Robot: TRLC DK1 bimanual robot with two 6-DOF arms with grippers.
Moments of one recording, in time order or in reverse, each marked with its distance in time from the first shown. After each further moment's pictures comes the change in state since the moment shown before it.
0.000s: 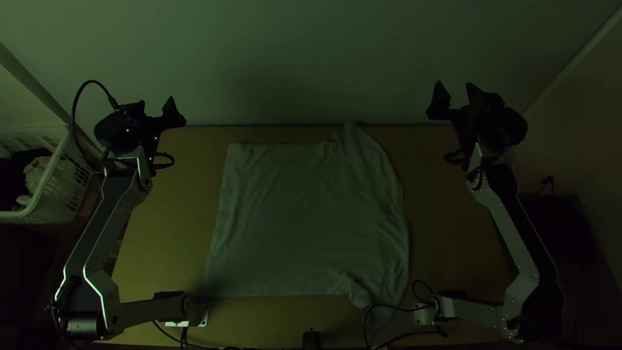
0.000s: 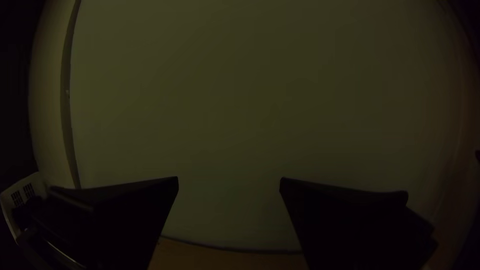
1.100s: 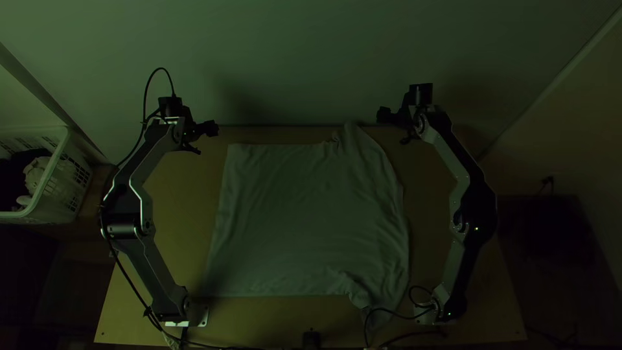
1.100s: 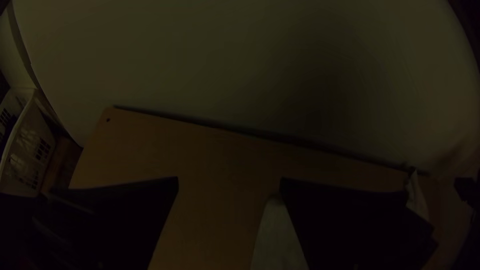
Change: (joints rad) left arm -0.016 0.651 0.542 -0.631 0.058 -0.101; right arm 0.085 0.742 0.677 -0.736 -0.006 0.196
